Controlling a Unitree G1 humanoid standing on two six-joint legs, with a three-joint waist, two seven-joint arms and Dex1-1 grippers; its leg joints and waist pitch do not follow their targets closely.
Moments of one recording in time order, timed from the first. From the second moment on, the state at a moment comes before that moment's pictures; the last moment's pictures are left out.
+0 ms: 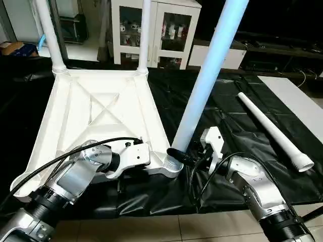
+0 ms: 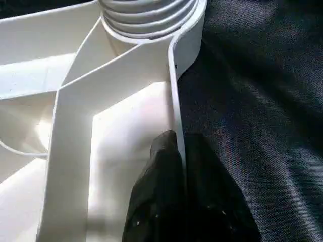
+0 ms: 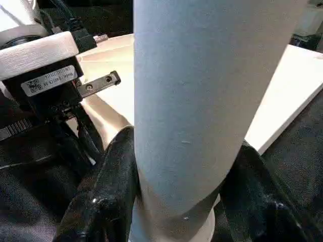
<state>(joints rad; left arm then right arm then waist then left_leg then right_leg) -0.42 0.56 -0.47 0.14 0.14 0.35 -1.12 -0.27 -0.29 0.23 0.29 0.31 0.05 0.85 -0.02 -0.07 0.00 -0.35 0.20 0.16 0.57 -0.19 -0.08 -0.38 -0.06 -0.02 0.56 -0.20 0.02</state>
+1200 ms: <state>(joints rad) -0.52 0.24 -0.41 0.14 0.16 0.61 -0.68 -0.65 0.00 0.07 0.83 0.22 -0.20 -0.05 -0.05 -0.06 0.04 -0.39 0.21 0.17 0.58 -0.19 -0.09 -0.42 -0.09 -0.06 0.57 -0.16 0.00</state>
